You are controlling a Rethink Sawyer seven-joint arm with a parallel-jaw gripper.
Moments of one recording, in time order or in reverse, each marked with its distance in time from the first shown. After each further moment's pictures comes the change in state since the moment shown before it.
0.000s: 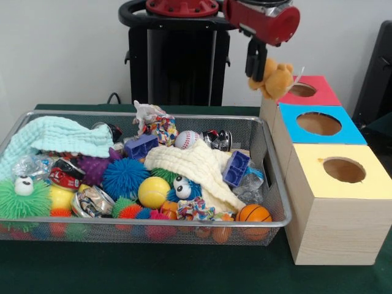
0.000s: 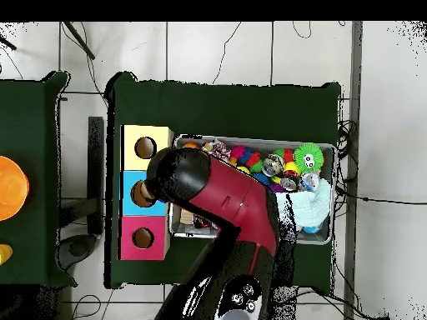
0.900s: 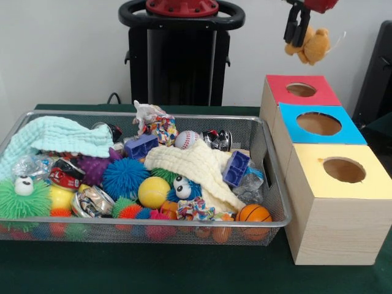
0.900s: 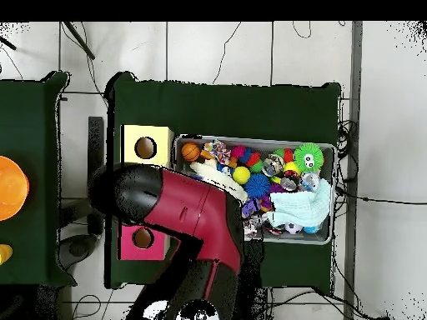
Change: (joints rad) arm 0.098 -0.056 -0.012 0.021 -0.066 0.128 0.000
